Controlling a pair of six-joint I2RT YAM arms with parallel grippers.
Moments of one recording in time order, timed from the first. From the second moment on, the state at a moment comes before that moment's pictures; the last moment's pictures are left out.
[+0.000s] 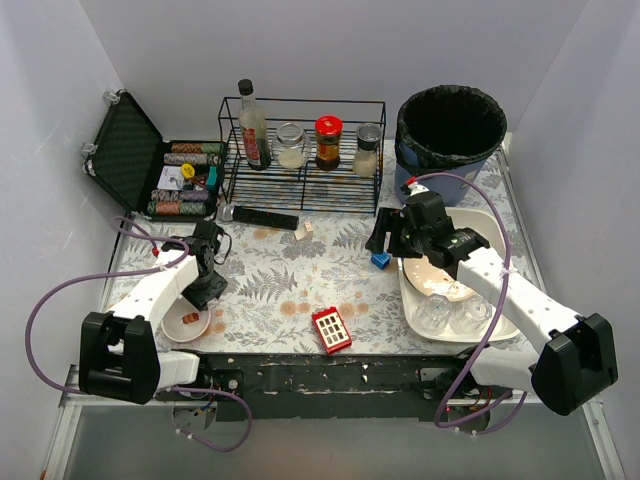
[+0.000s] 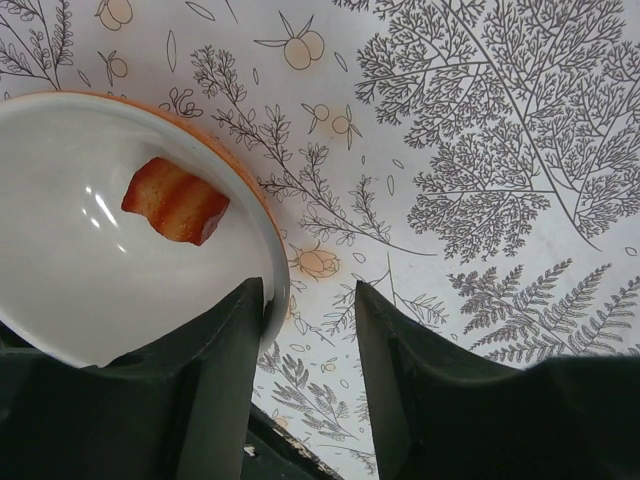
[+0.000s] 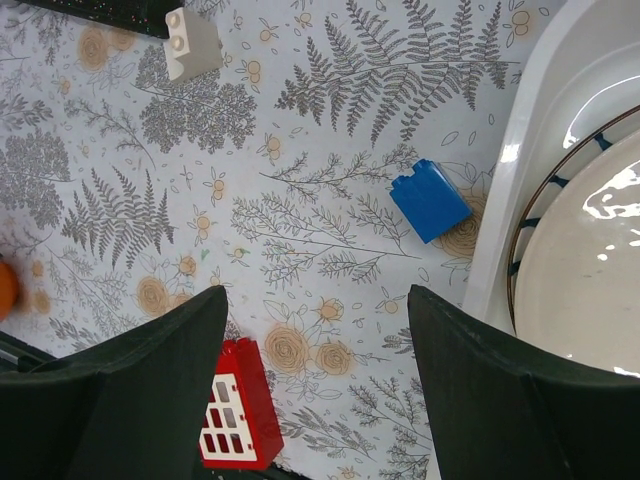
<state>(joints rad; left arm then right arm) -0.18 1.26 0.79 -1.00 -0.34 -1.07 0.54 1.20 0.92 -0.46 -0.05 0.54</state>
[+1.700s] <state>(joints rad) -0.92 1.93 1.45 -0.88 -0.45 -0.95 0.47 1.06 0.92 -0.58 0.11 0.52</state>
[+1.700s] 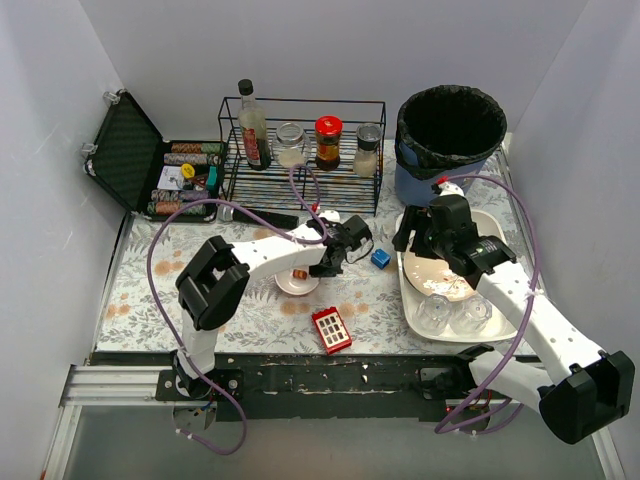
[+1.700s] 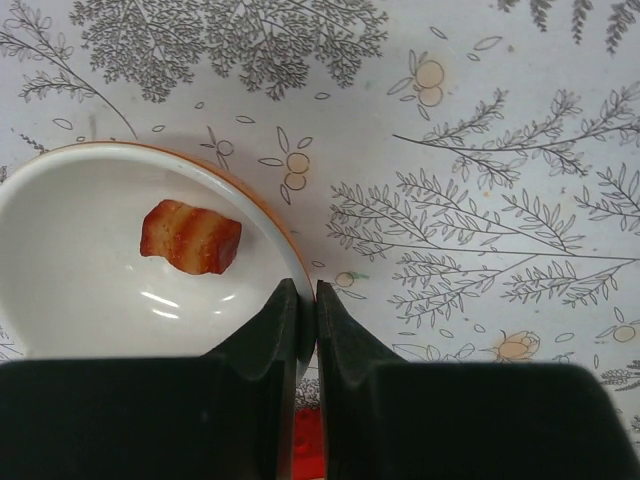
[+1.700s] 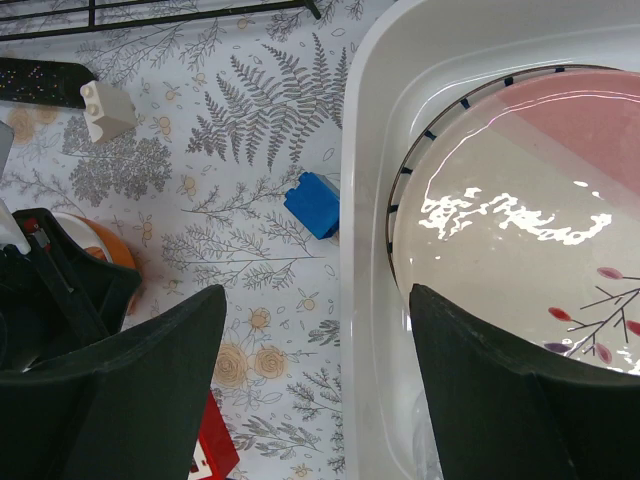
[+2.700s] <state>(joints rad) -0.75 1.57 1.65 -0.90 -0.40 -0.90 0.39 1.18 0.91 -0.52 0.00 0.55</state>
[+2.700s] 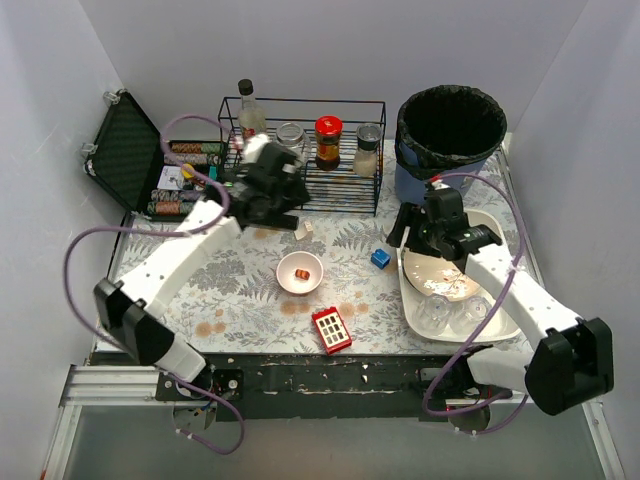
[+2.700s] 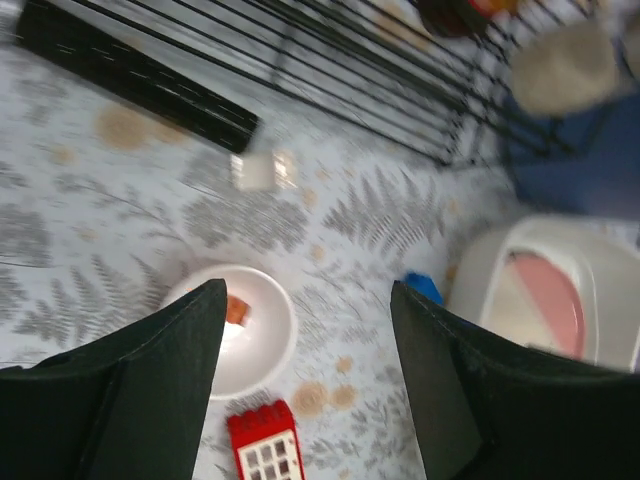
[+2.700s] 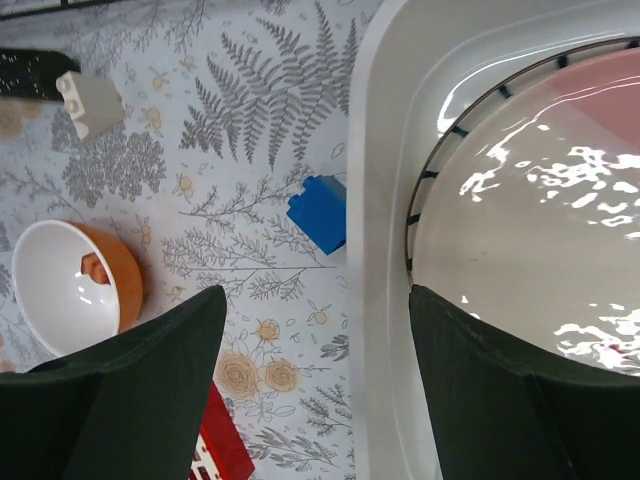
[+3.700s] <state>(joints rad) -0.22 1.27 1.12 -0.74 -0.10 -0.78 0.75 1.71 1.05 -0.24 -0.24 0.65</state>
